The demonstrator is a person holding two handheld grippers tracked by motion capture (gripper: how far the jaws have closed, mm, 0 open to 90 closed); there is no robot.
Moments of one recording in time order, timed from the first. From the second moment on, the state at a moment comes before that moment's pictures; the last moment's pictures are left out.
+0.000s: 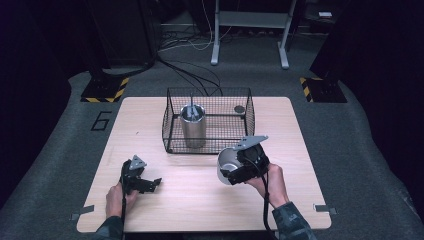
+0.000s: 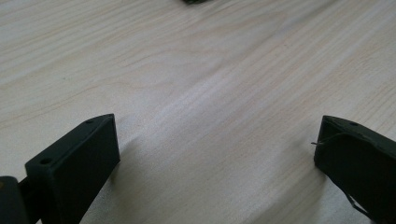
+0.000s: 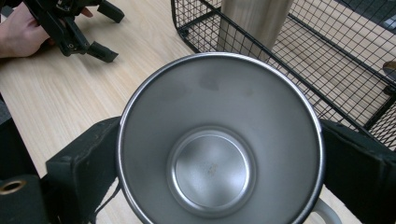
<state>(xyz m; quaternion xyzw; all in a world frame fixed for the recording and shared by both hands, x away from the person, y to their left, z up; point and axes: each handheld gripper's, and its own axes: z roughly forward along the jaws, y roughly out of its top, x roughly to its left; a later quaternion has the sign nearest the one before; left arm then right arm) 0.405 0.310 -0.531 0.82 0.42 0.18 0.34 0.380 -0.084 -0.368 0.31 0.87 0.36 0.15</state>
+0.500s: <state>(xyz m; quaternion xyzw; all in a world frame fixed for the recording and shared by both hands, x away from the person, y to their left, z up) 0.405 0.311 -0.530 0.82 0.43 0.18 0.34 0.393 -0.082 -0.351 0.30 0.87 0.36 0.16</state>
